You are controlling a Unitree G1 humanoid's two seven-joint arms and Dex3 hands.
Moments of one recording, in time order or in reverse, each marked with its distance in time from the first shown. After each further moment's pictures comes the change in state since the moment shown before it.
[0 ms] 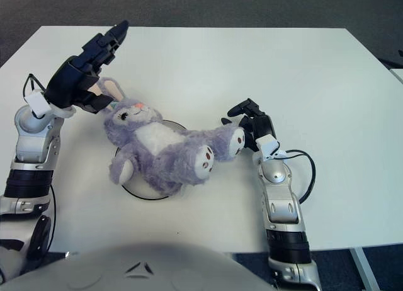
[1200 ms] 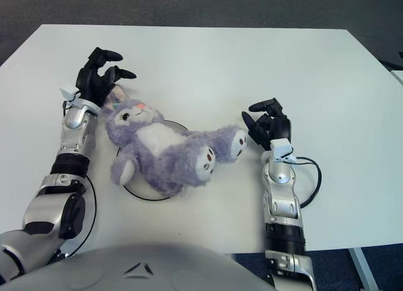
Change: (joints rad) left arm -0.030 -0.208 0.032 0.310 -0.130 0.111 0.048; right arm -0.072 0.070 -0.141 0.242 0.066 -0.284 -0.206
